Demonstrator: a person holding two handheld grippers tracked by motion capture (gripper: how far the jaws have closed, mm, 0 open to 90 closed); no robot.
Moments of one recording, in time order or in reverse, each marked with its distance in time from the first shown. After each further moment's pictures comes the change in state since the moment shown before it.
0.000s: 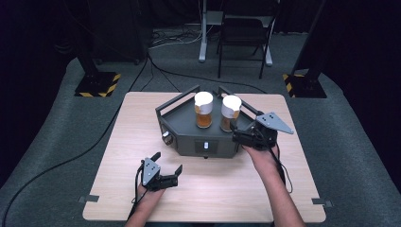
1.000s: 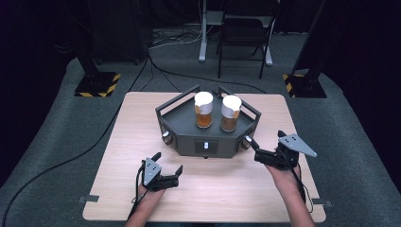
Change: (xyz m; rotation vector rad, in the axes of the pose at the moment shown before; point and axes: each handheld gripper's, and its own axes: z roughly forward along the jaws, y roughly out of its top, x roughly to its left) left arm -0.001 0.001 0.001 0.012 0.000 0.012; right arm -0.040 -0.049 -0.042 0.045 -0.053 0.011
